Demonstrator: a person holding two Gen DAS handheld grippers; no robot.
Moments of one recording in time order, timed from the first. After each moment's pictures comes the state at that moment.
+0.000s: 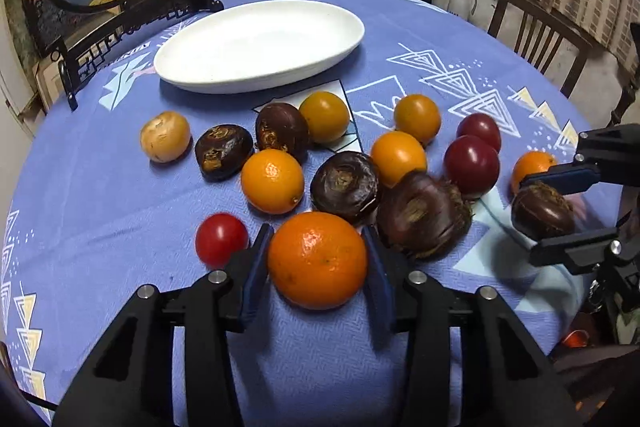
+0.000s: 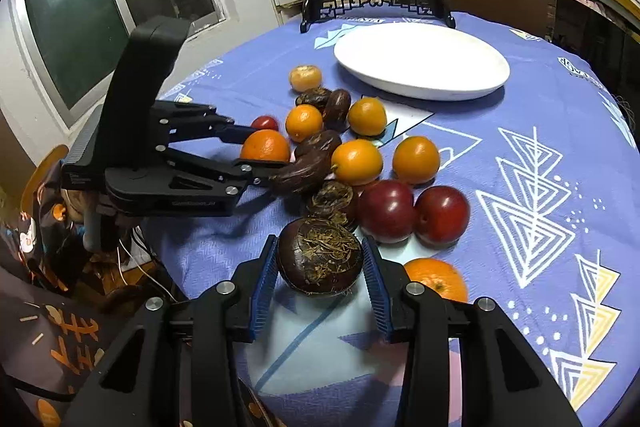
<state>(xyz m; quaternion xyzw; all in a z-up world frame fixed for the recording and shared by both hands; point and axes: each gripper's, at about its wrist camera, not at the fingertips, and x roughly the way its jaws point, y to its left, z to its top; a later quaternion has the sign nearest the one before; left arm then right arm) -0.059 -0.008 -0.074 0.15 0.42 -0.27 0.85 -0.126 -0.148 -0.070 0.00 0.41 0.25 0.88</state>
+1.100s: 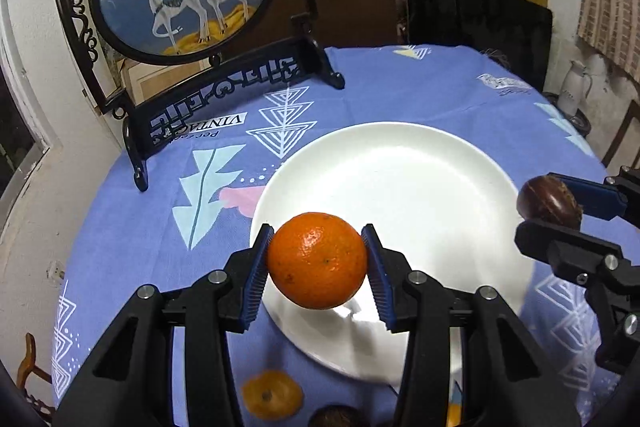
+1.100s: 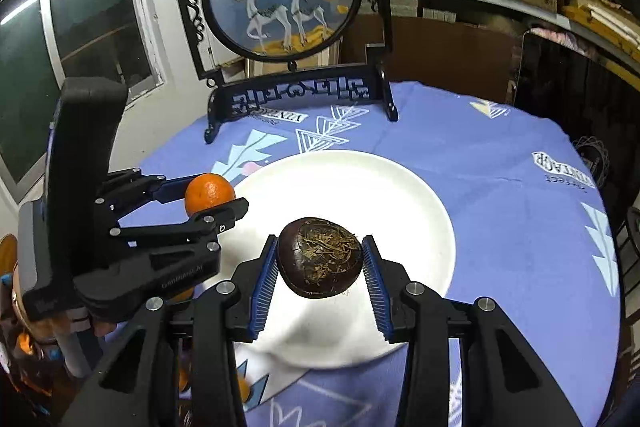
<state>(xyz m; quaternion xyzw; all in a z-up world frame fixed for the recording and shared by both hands) 0.133 -0.044 -0.004 0.12 0.38 -0.08 0.91 0.103 -0.177 -0.004 0.01 0.35 0.17 0.92</state>
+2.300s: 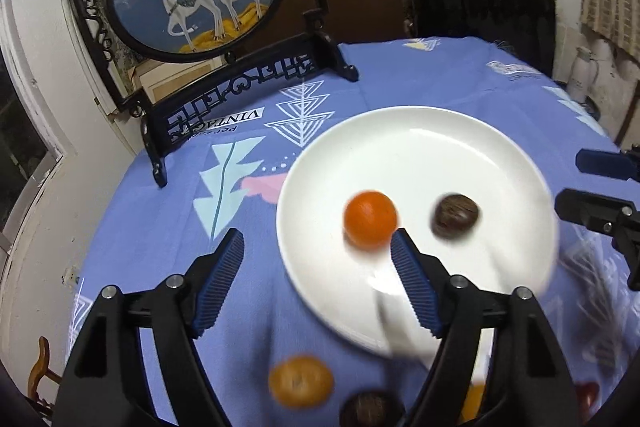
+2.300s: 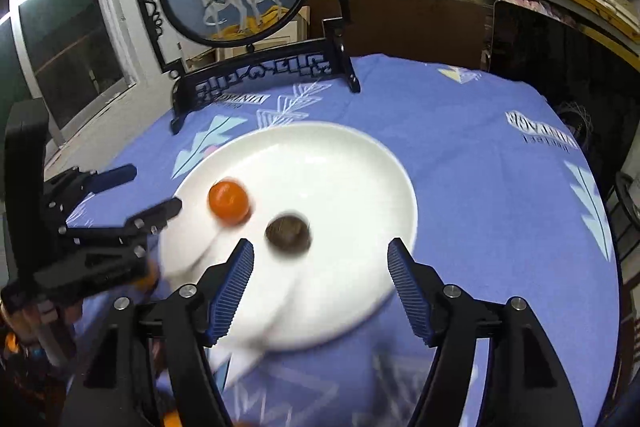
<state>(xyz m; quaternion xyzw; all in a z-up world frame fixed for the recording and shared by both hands) 0.102 -0.027 -0.008 0.14 0.36 -0.07 0.92 0.084 -0.215 -0.023 0.03 0.39 0.13 0.91</state>
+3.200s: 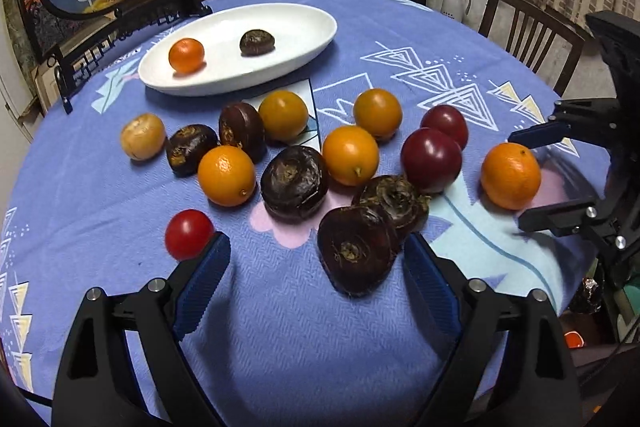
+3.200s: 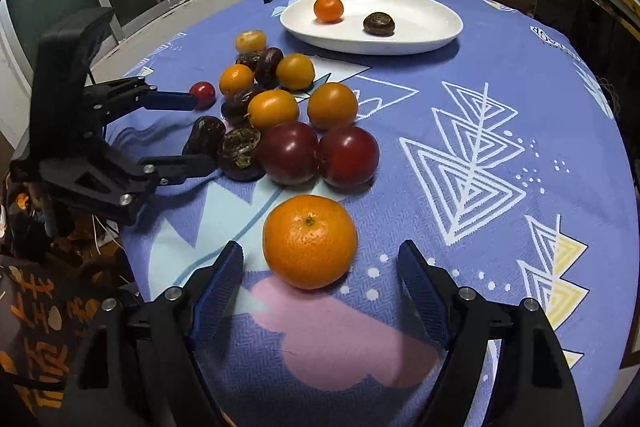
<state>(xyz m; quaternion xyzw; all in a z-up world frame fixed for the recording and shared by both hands) -0.082 -0.030 -0.082 0.16 0.41 -0.27 0.85 -0.124 -0.205 -0.089 -0.03 0.46 0.22 0.86</state>
